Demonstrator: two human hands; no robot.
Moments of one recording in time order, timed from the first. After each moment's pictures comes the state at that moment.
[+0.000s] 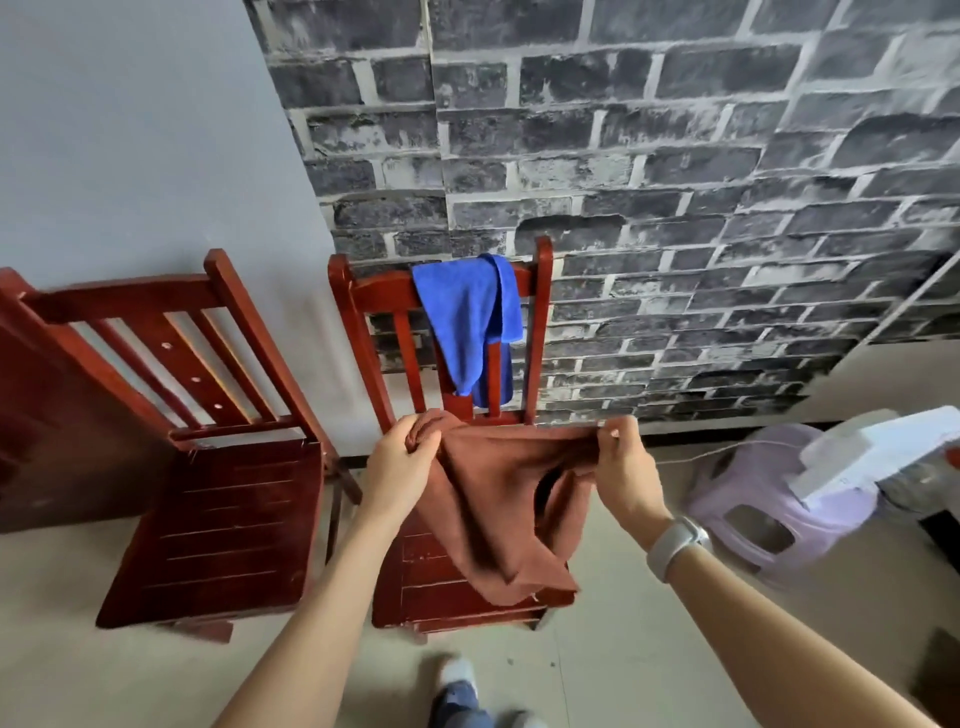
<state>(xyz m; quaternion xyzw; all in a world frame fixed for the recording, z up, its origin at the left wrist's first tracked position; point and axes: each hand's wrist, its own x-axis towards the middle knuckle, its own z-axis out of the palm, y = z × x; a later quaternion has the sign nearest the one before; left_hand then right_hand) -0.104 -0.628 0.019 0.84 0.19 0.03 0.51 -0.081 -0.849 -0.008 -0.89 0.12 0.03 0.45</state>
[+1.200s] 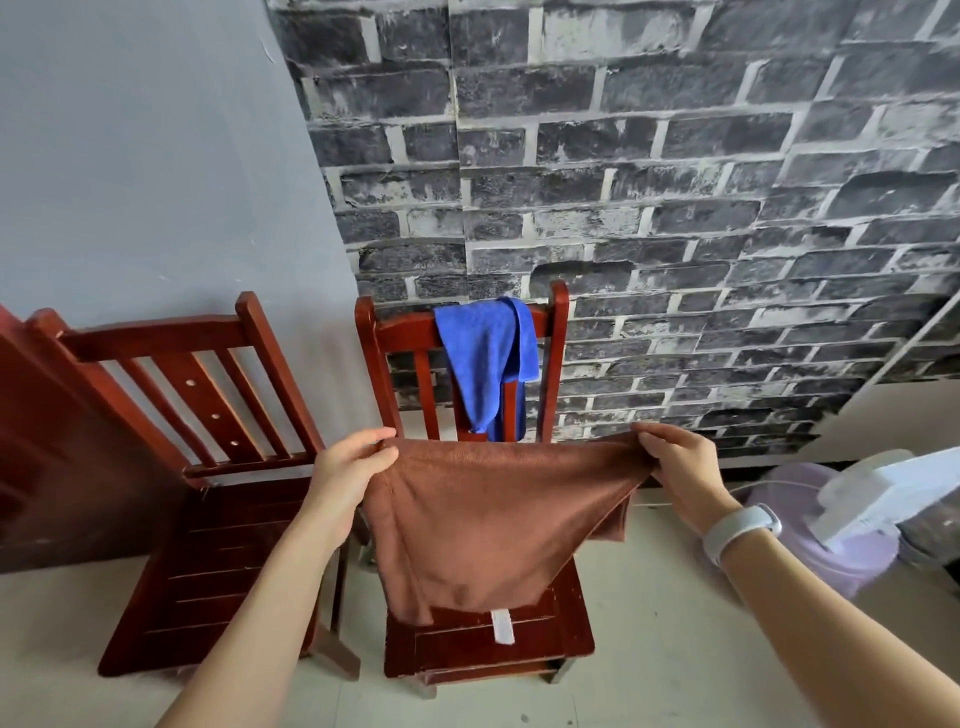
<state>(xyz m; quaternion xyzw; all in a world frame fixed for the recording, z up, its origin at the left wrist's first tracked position) -0.097 -0.548 0.042 0.70 0.22 0.01 0.67 -0.035 -0.876 0.010 -0.70 0.19 0.02 0.69</state>
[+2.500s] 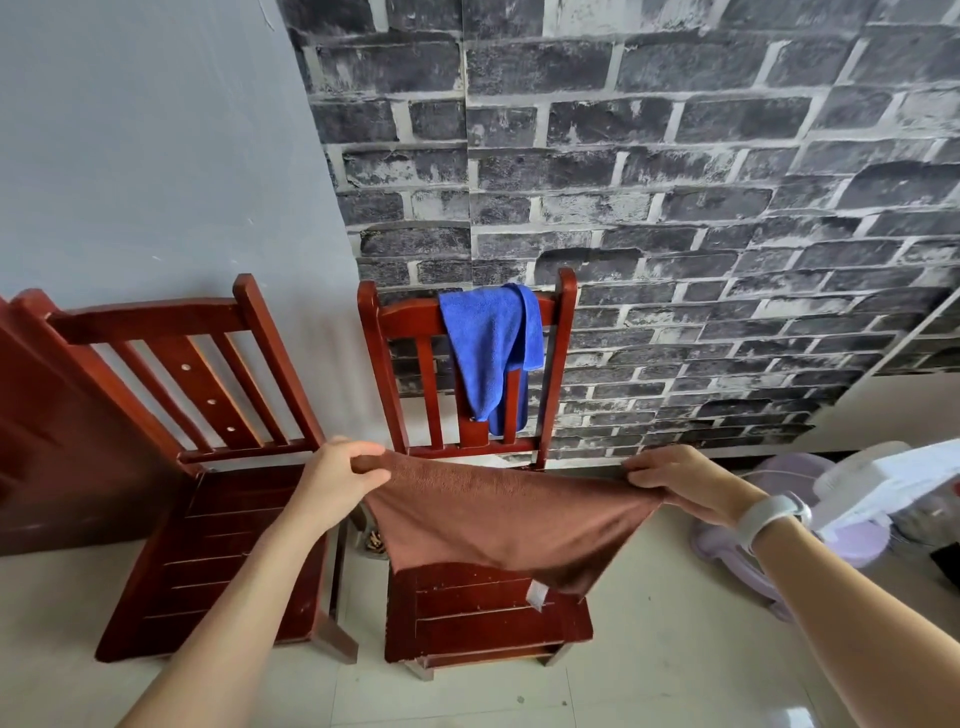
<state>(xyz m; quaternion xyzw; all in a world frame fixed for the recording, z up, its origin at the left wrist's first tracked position) -0.094 -0.513 0.018 0.92 0.11 -0.03 0.37 -0.035 -0.889 0.001 -0.78 0.10 0.27 0.55</state>
